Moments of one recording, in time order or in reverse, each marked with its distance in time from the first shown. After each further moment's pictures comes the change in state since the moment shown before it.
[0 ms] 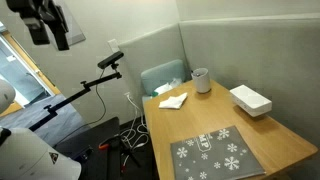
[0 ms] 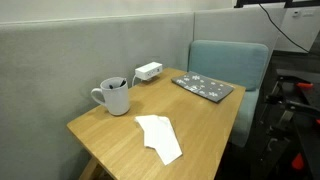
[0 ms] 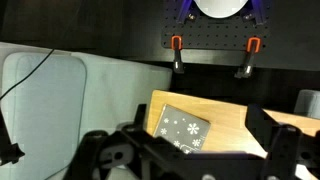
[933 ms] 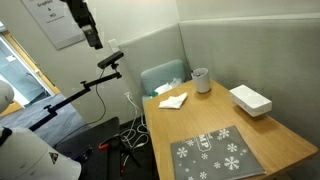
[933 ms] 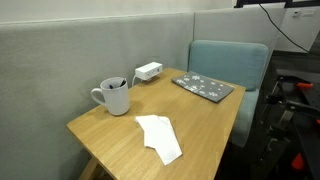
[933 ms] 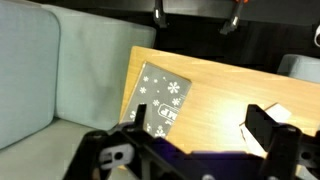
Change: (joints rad) arm 0.044 0.099 -0.003 -0.029 0.057 0.287 0.019
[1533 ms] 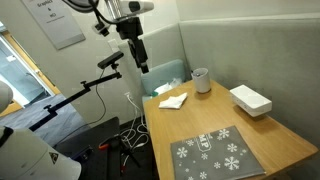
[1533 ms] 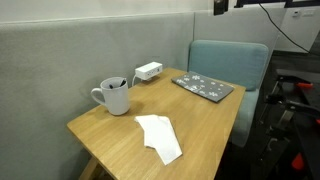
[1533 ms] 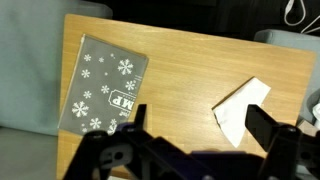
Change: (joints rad) arm 0.041 0.431 0.057 0.042 0.118 0.374 0.130
